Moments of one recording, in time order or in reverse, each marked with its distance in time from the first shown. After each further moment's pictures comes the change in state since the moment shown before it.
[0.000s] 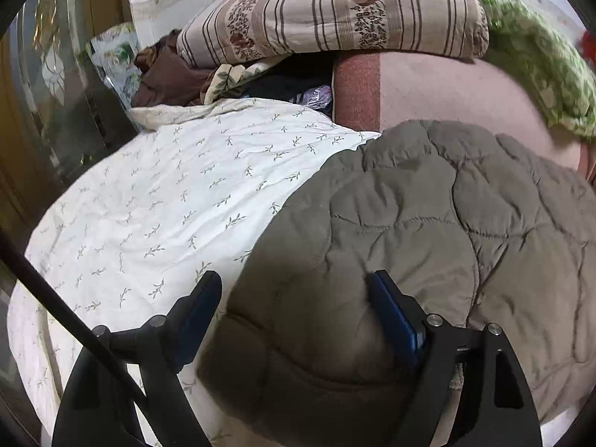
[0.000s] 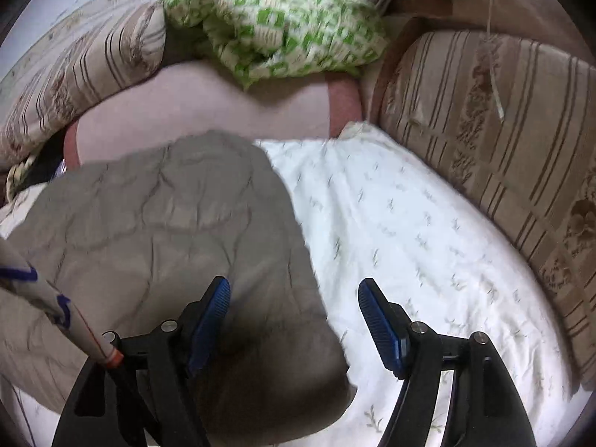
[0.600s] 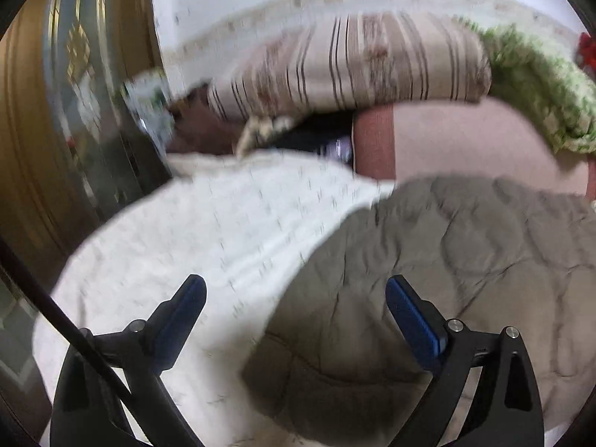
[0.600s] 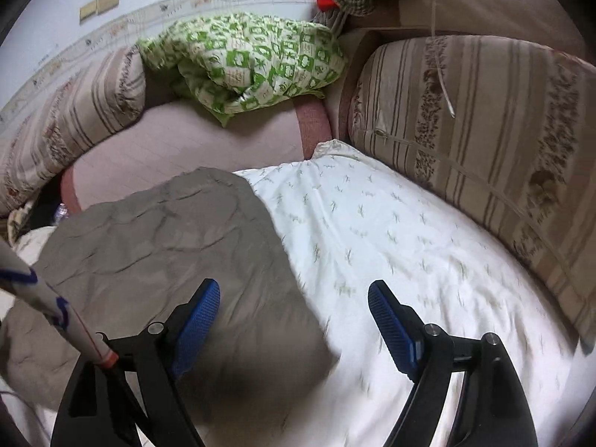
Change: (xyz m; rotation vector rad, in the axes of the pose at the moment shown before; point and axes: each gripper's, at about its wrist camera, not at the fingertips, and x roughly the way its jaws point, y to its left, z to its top) left arm -0.063 -0.001 0.011 -0.003 -0.200 0.097; right arm -0.071 -0.008 -0.019 0.144 -0.111 -0.032
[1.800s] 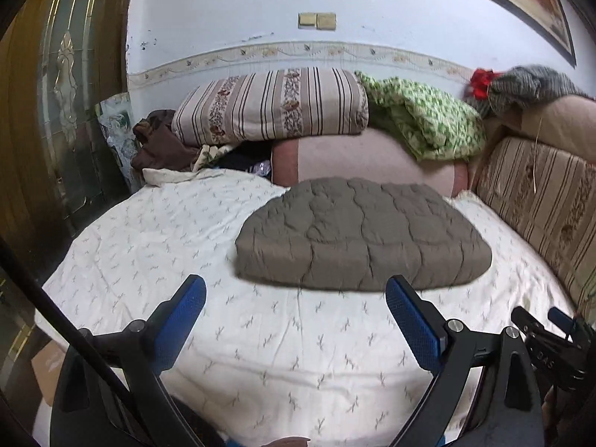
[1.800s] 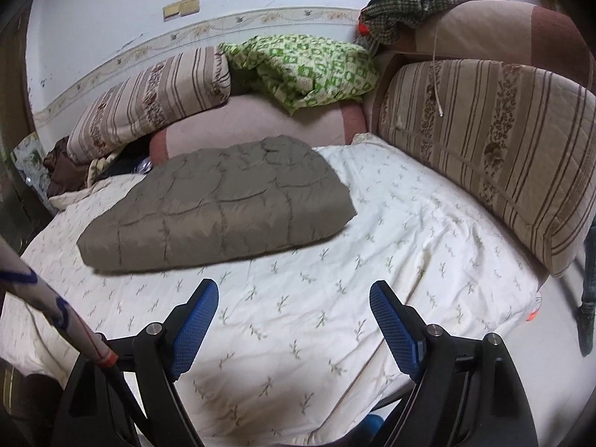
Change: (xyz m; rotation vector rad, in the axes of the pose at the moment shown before) left arm -0.276 0.063 -0.085 0.027 -0.042 -0.342; right arm -0.202 0.004 -0.129 -0.118 -0.009 0.155
